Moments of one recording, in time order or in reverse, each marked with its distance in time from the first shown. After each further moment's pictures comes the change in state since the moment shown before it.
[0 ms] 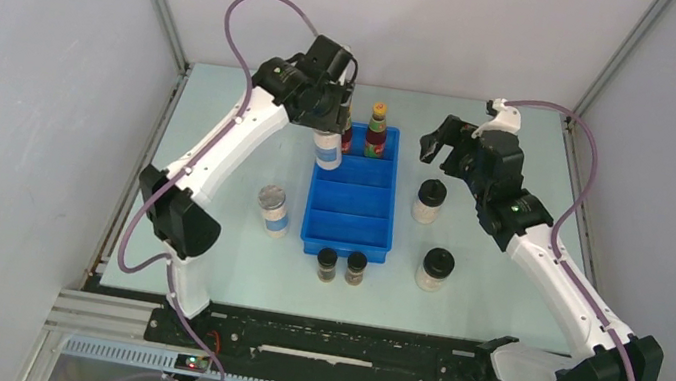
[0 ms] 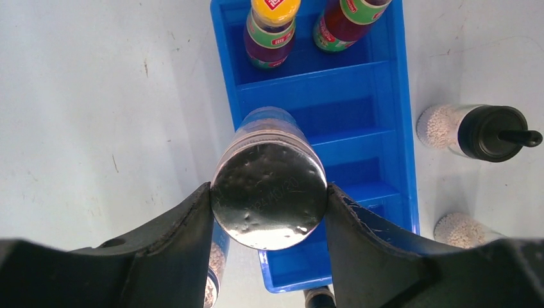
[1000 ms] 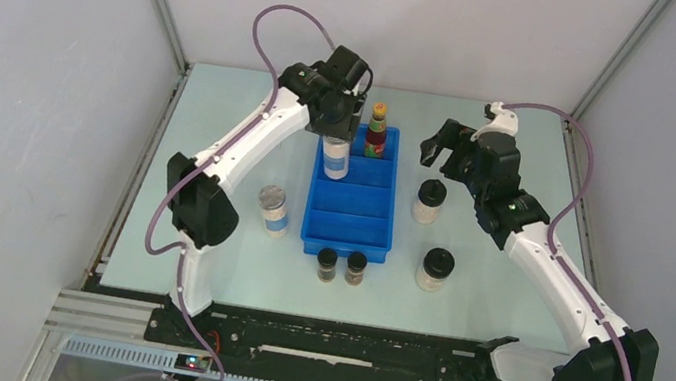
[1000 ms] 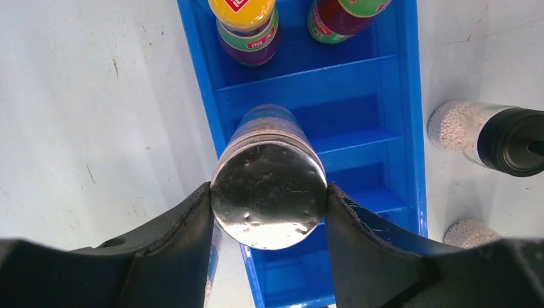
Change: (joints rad) left arm -0.012 0.132 0.034 0.014 0.024 0.000; right arm -0.018 0.020 -0.026 0.005 -0.015 0.006
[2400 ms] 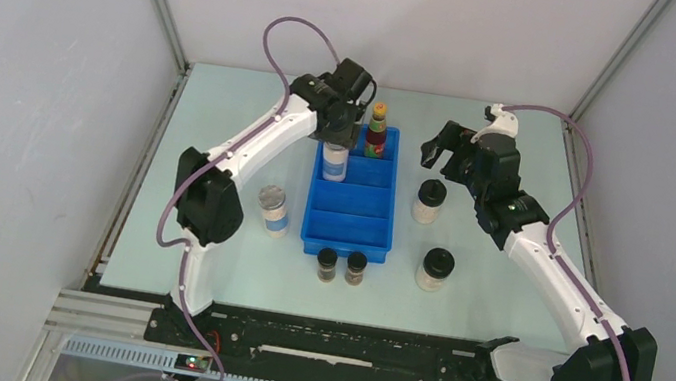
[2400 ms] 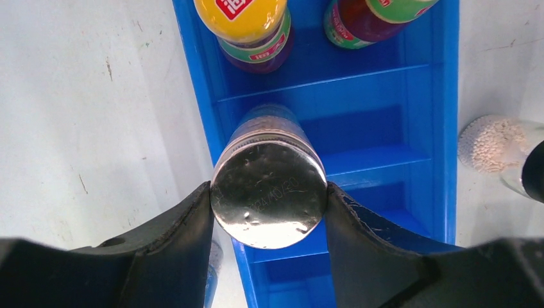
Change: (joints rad) left arm -0.002 0.039 -0.085 0.099 -0.037 -0.002; right arm -0.014 0.003 -0.017 0.007 -0.012 0.003
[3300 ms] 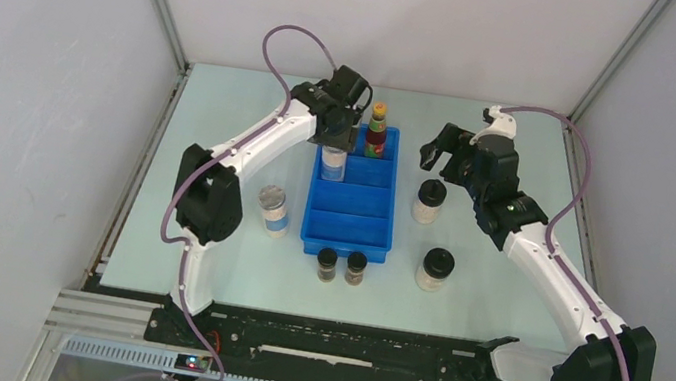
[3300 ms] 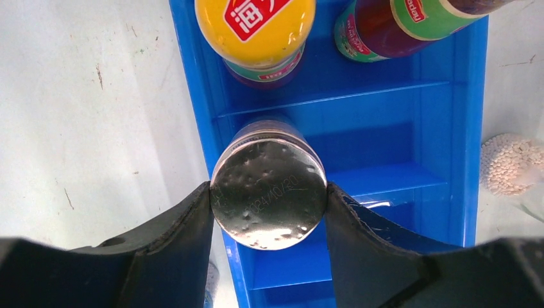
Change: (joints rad) left arm 0.021 0.005 -0.110 0.114 0.010 -0.009; right arm 0.000 0.002 -0.011 0.001 -0.007 0.000
